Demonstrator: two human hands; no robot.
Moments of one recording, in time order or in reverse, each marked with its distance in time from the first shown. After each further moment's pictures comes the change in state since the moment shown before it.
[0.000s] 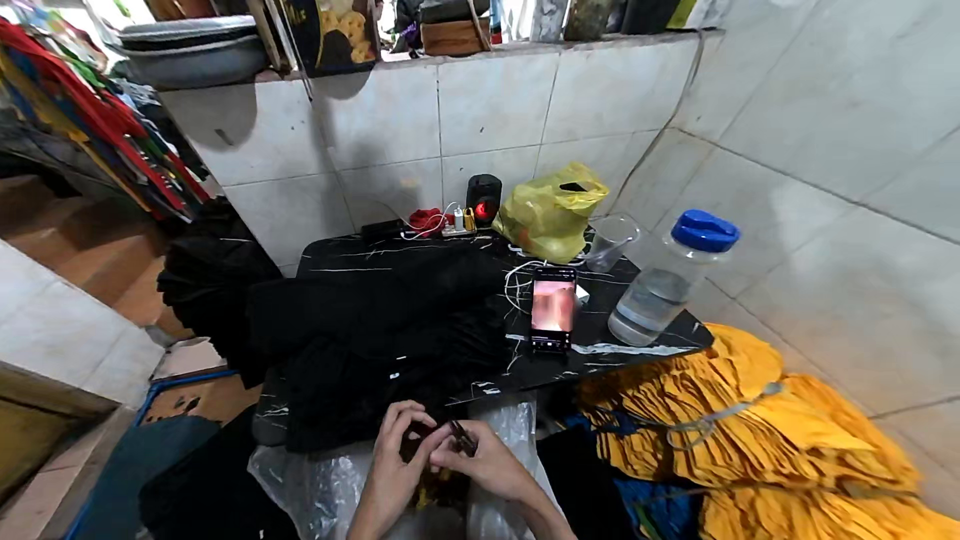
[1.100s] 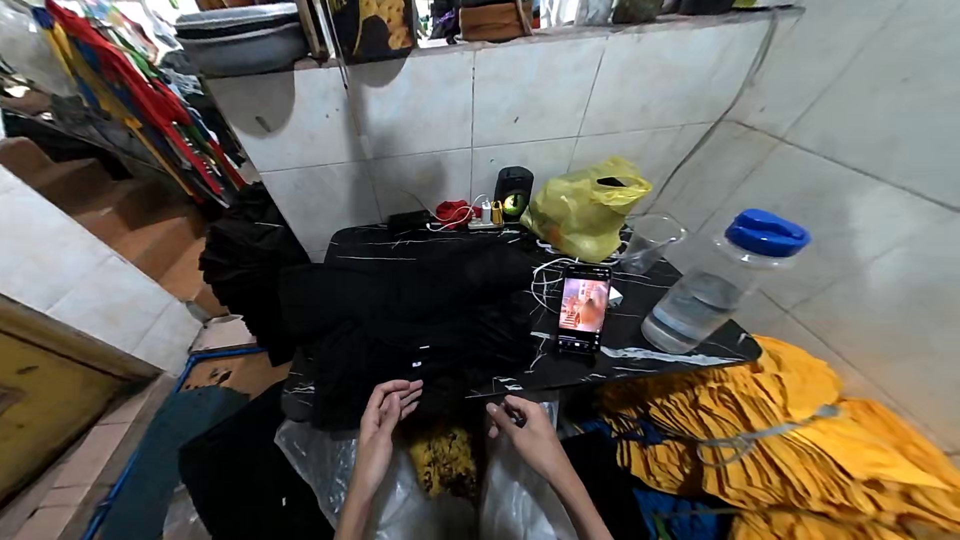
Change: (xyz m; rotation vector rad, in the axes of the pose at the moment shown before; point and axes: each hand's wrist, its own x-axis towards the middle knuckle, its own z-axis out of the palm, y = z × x) left_hand 0.008 -0.007 -0.037 -0.433 0.158 -0.193; right_hand -0.002 0.013 -0.041 -0.413 0.361 0.211
